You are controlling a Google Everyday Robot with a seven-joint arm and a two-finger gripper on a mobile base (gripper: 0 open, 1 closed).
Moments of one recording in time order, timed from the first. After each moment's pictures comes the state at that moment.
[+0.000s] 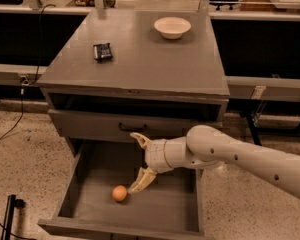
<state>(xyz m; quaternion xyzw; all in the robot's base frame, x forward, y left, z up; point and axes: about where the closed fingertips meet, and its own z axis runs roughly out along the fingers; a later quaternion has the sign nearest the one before) 0.512 0.060 0.628 -0.65 0.57 0.24 0.43</state>
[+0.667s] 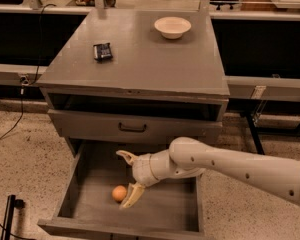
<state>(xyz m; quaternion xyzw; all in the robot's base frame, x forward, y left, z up) 0.489 0.100 0.566 -0.68 0.54 0.29 0.40</state>
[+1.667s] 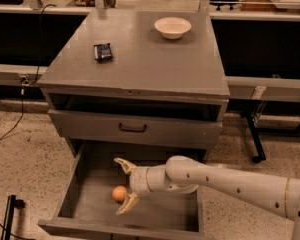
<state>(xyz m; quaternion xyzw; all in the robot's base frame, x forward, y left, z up) 0.497 0.120 0.501 -0.68 0.51 0.25 0.46</state>
